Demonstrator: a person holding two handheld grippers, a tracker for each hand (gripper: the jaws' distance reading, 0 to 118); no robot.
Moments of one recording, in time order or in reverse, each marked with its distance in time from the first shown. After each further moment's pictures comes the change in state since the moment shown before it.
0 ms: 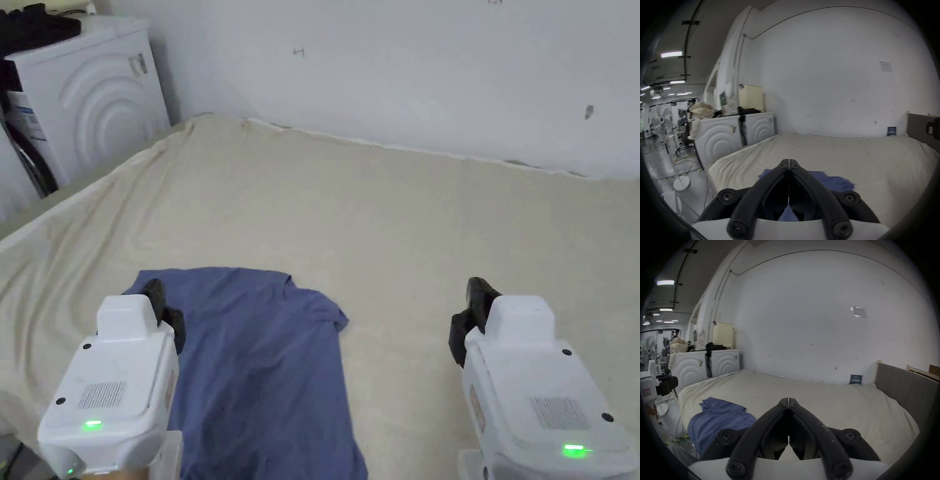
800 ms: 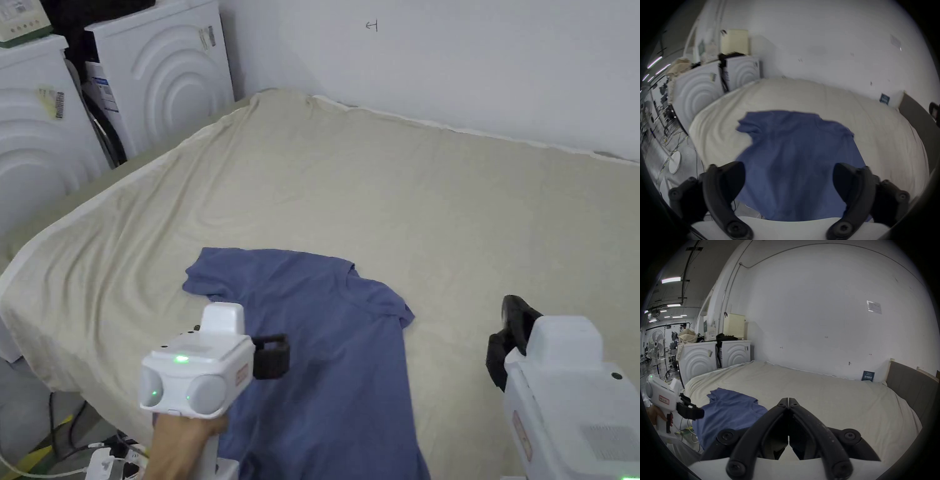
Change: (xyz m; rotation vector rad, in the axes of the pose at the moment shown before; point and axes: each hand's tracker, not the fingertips) left arm 0.003 -0.058 -0.085 -0.586 -0.223 -0.019; right arm -0.026 -0.016 -0.022 -0.076 0.064 0.043
